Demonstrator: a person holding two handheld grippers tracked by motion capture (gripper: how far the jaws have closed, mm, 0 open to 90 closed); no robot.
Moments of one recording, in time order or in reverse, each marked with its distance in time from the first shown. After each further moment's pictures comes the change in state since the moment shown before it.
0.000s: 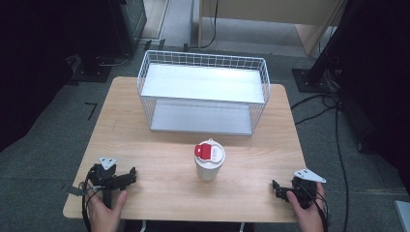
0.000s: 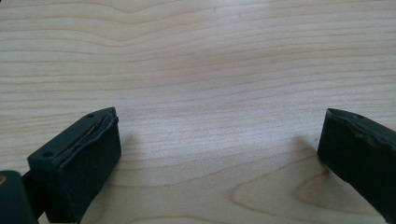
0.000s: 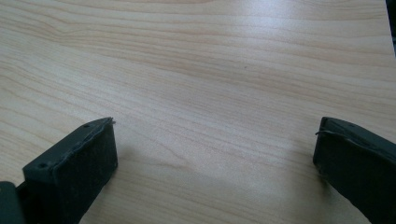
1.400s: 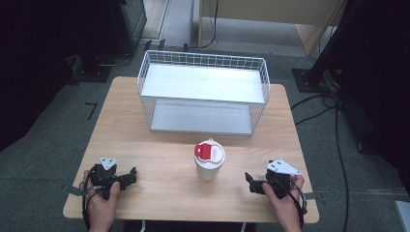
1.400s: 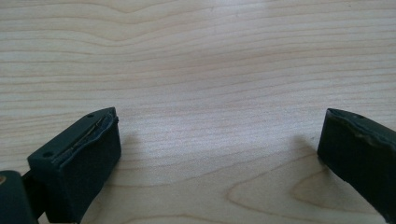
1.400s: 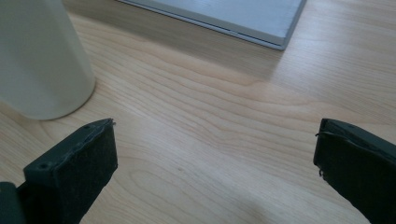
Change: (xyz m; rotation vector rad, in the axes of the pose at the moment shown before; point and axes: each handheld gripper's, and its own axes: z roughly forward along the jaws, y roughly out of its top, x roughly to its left) left arm -0.001 0.000 0.000 -0.001 -0.002 0.003; right arm 0.085 0.052 -0.005 -0.126 0.145 -0.114
